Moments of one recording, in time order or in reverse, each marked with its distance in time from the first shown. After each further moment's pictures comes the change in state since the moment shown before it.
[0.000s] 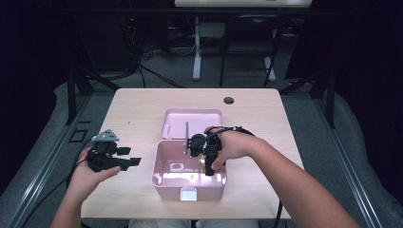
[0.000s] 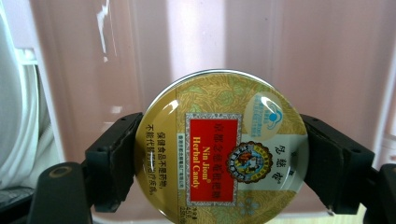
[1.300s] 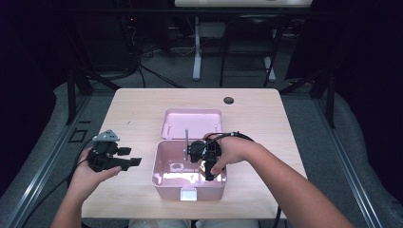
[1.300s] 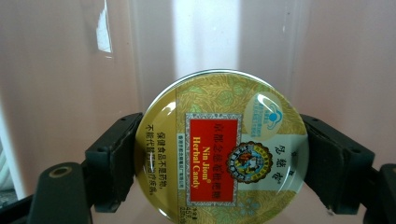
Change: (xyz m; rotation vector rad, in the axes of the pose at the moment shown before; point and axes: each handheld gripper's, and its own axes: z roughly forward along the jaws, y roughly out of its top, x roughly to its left) left arm 0.000 0.000 0.002 0.006 -0.003 -0.001; right arm 0.001 0.000 0.028 0.017 0.028 -0.021
